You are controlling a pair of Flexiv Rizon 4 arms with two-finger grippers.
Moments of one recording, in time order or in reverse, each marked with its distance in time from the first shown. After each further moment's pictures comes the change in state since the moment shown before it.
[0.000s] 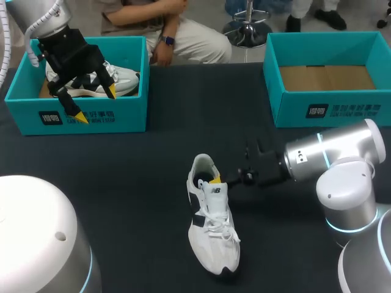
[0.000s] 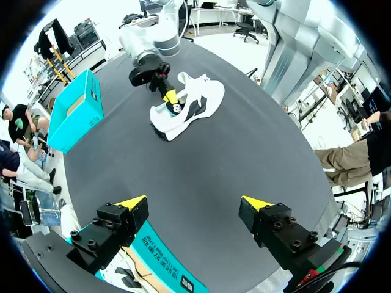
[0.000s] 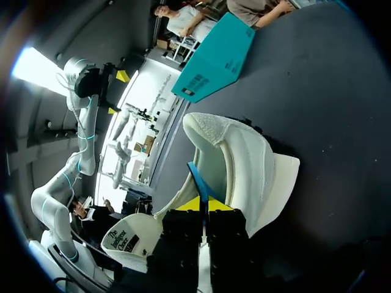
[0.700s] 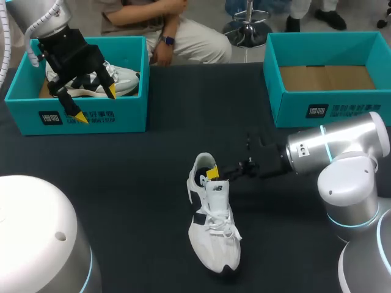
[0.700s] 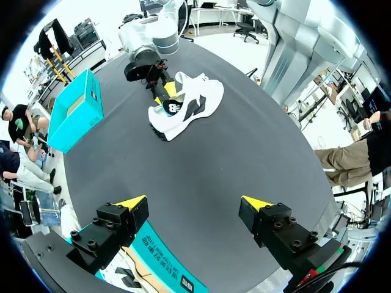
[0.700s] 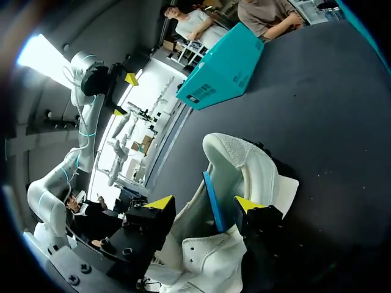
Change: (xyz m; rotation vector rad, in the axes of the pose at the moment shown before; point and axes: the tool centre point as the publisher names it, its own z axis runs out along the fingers) left arm 0.000 0.000 0.000 0.000 0.000 0.000; right arm 0.011 0.022 -0.011 -0.035 -0.027 -0.087
